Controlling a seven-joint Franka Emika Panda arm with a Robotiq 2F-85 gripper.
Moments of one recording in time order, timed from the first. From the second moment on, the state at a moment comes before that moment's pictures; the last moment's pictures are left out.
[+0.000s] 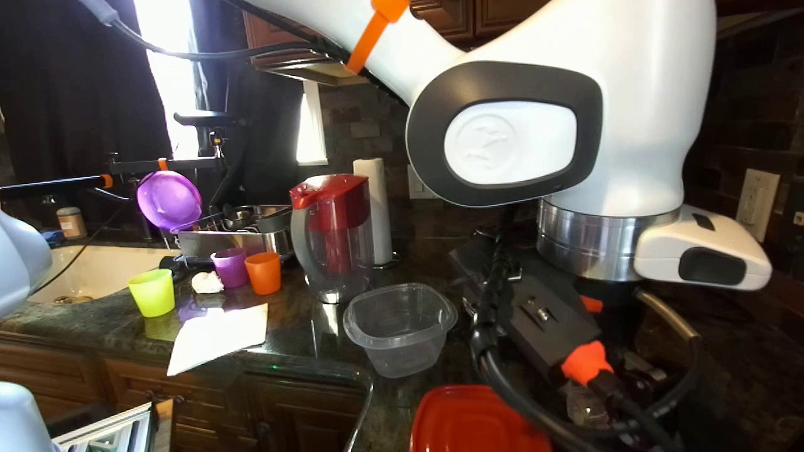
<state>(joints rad) -0.28 0.10 -0.25 -2.20 0.22 2.37 -0.41</state>
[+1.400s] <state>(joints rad) -0.27 0.41 -0.18 -1.95 0.28 2.43 -0.08</state>
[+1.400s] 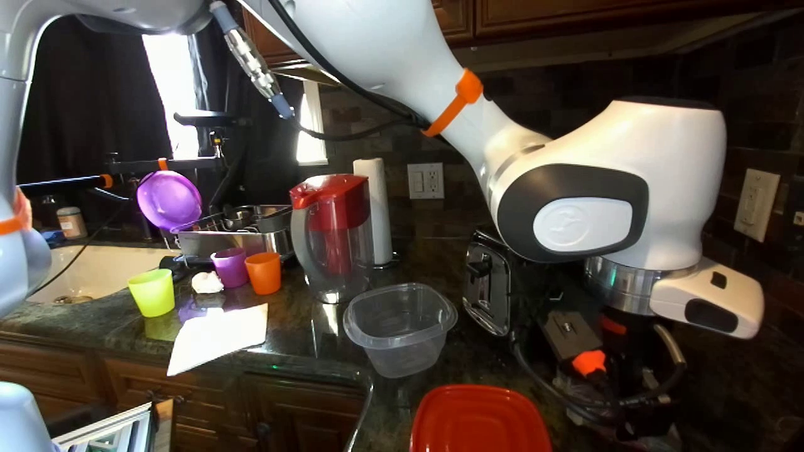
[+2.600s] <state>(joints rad) -0.28 0.36 -0.18 -1.92 0.26 2.31 -0.10</state>
